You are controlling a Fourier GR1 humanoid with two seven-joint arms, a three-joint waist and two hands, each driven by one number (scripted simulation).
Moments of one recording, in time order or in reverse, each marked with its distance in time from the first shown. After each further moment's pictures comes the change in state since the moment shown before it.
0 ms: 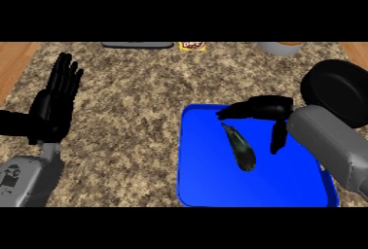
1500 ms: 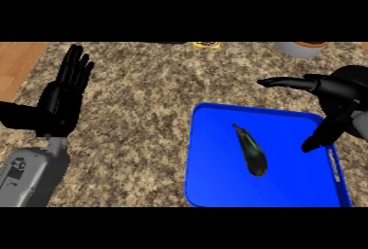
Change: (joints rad) left arm -0.060 0.017 -0.063 -0.007 0.035 0.012 0.013; right arm 0.202 -0.251 -0.423 -0.448 -0.408 0.257 0.312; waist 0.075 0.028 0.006
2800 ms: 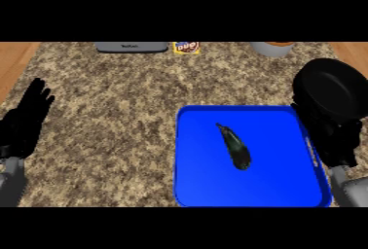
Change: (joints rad) left arm 0.184 0.157 0.102 0.088 0.070 -0.024 0.128; right arm 0.493 0.211 -0.165 -0.351 -0.279 -0.826 0.665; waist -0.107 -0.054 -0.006
